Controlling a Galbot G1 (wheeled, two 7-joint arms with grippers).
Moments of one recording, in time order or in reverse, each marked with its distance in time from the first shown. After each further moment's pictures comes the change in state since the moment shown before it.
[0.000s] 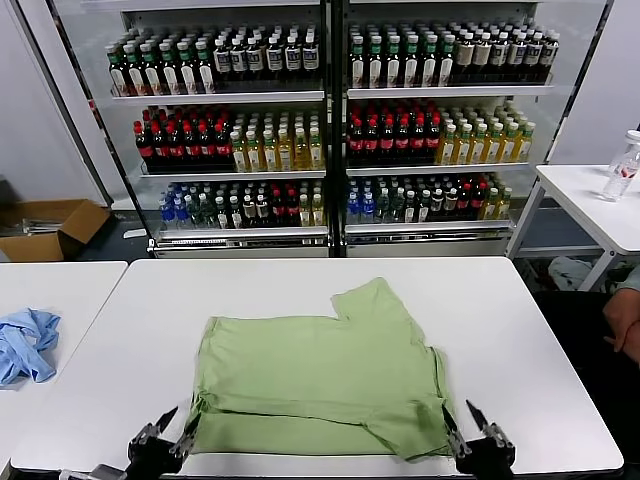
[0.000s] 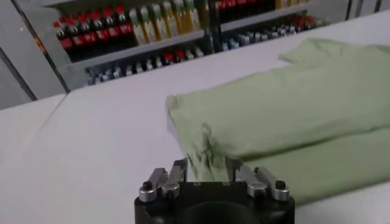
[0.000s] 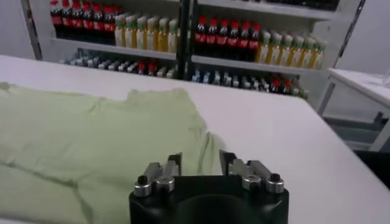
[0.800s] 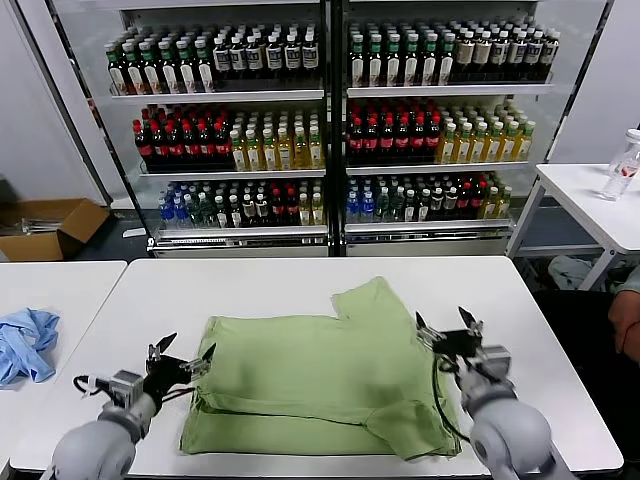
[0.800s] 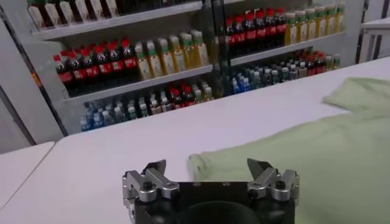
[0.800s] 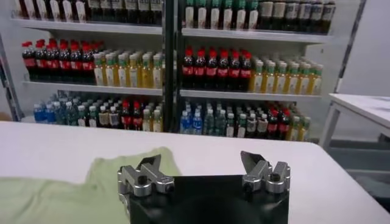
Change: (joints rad) left arm -0.561 0.118 0.183 0.435 -0.111 0.009 0.070; right arm 0.835 0.048 -0.308 -0.527 0.128 -0.162 0.053
